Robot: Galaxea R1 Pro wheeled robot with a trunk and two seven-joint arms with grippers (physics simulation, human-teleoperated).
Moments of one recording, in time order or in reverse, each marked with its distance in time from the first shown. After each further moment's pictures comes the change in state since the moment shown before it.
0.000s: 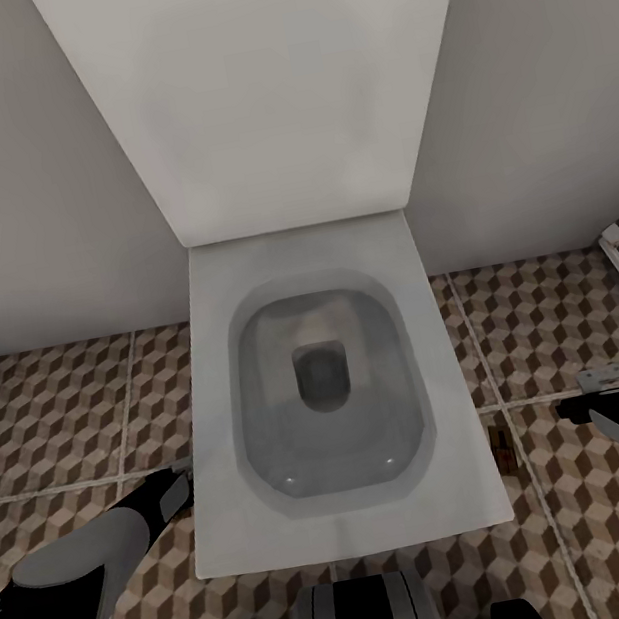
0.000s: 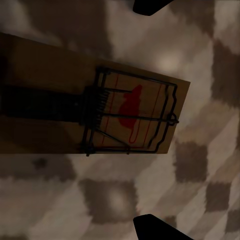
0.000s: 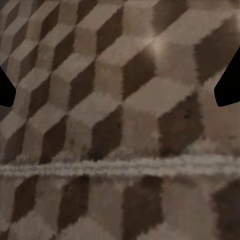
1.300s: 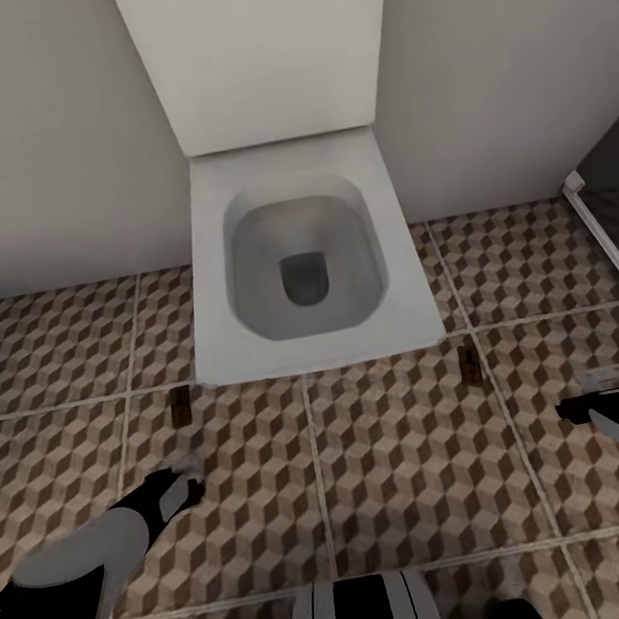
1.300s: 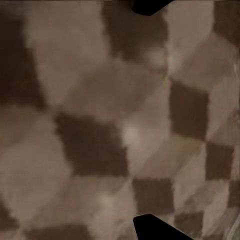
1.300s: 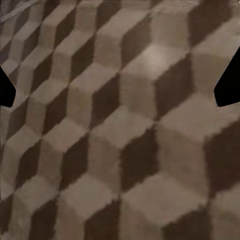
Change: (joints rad) left arm 0.000 0.002 0.000 0.000 0.000 0.000 -0.001; right arm 0.000 0.000 0.000 0.000 0.000 0.000 0.000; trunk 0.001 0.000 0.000
